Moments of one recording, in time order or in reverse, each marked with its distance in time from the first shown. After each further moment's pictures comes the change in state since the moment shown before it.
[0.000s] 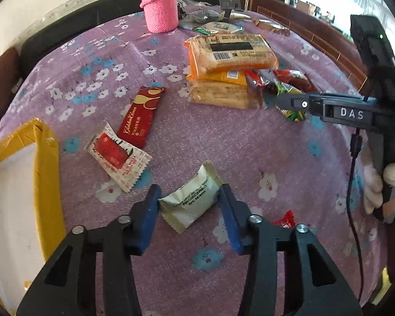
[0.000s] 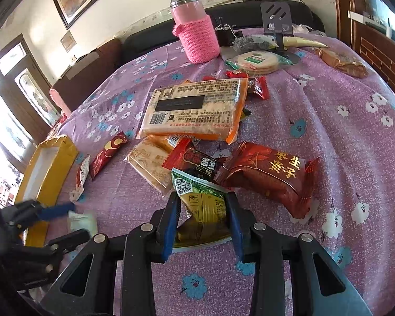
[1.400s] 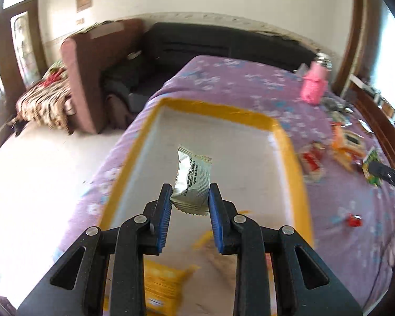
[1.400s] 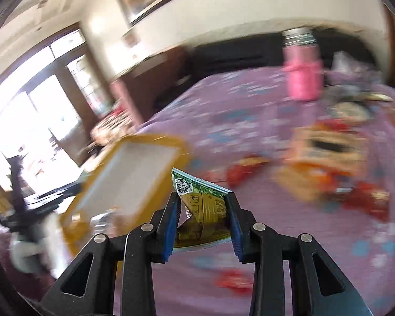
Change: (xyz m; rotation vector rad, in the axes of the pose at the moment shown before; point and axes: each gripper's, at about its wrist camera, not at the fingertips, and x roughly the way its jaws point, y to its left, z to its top) left arm -0.143 0.199 -0.127 -0.511 -0.208 0.334; right arm -0.051 0.175 -0.006 -0.208 -0.049 0.285
